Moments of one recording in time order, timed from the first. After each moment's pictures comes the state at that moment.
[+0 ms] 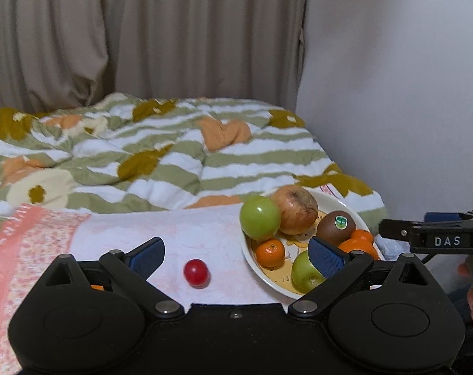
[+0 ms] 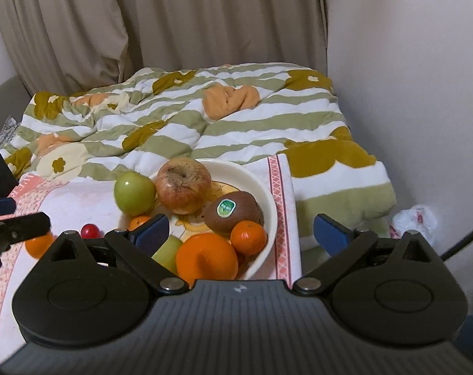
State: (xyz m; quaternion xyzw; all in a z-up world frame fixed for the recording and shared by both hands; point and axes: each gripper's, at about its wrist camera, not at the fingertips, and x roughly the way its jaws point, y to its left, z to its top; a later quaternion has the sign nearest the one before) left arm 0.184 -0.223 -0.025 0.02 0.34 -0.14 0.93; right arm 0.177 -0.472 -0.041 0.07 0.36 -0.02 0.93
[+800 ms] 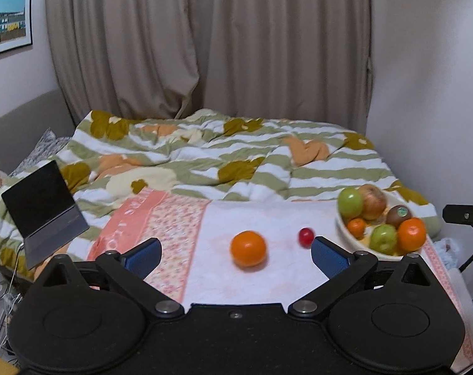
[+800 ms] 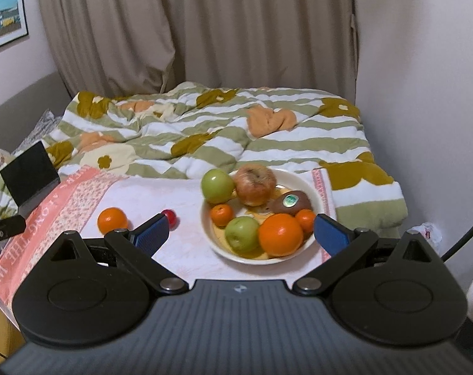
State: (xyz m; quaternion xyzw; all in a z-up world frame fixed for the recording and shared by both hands) left arm 0.076 -0.114 0.008 0.02 0.30 0.00 0.95; right arm 0.093 -0.397 0.016 0.04 0.33 0.04 0.94
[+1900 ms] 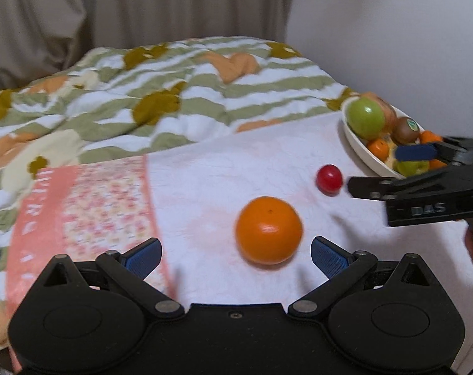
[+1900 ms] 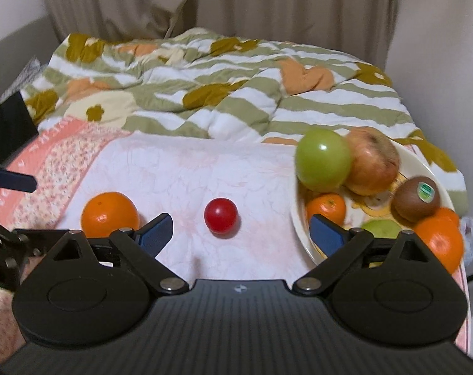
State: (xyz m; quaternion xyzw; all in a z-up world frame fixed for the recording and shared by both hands) left arm 0.243 -0.067 -0.101 0.09 0.44 -0.23 0.87; right arm 0.229 -0.258 -0.102 -0.01 0.40 0.03 0.92
